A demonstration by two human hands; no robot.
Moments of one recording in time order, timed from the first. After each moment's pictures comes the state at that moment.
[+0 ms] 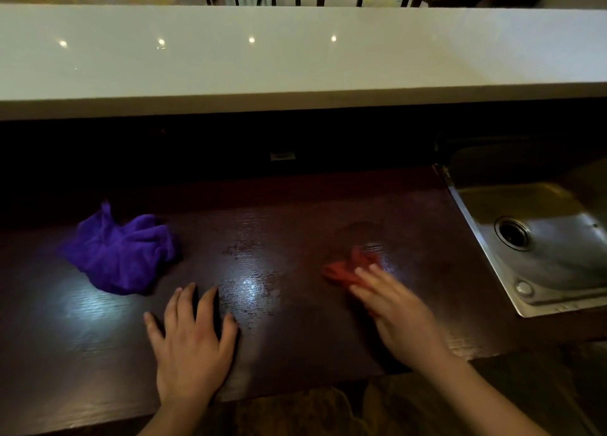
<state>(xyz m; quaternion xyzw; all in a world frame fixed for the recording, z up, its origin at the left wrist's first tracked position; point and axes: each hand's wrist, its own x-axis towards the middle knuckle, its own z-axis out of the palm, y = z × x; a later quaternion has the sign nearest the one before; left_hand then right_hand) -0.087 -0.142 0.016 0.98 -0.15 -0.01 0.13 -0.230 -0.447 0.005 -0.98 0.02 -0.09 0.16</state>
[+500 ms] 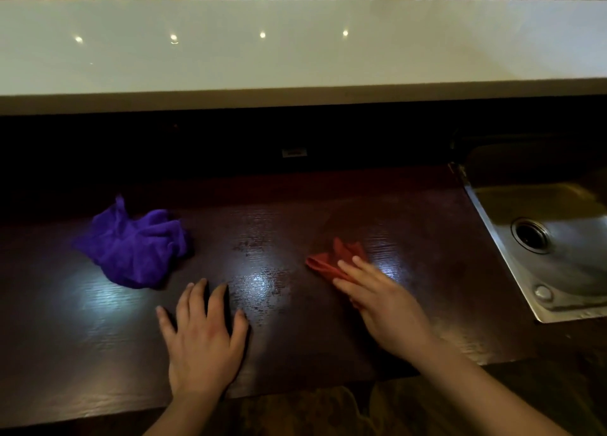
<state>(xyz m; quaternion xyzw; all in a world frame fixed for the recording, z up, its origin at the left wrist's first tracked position) -0.086 -0.142 0.014 0.98 -0.16 -0.01 0.11 -0.192 -0.428 0.009 -0.98 -0.01 -0.06 0.19</state>
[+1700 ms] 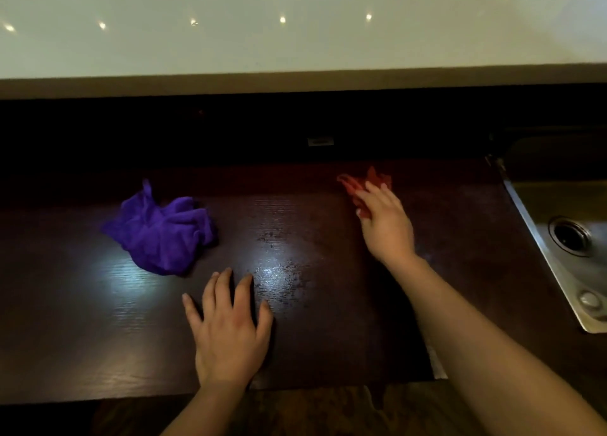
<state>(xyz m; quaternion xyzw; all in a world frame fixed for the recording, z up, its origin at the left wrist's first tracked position) -0.086 -0.143 0.017 0.98 -0.15 -0.01 0.11 -0.064 -0.438 0.017 -0.94 0.21 -0.15 0.24</state>
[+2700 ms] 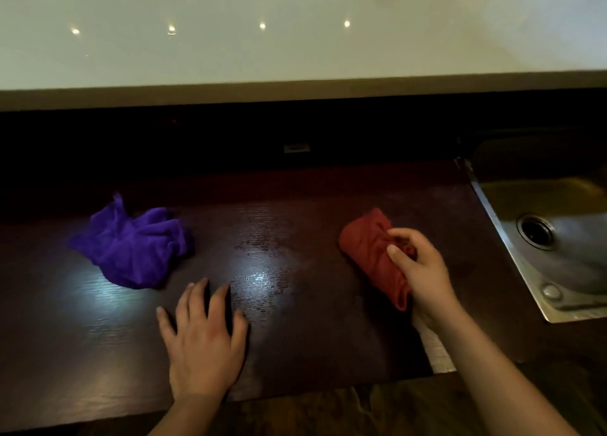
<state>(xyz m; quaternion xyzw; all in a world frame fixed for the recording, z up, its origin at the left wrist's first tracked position) -0.085 -0.141 0.011 0.98 -0.15 0.00 0.12 -0.165 -0.448 0.052 -0.70 0.35 -0.16 0.60</state>
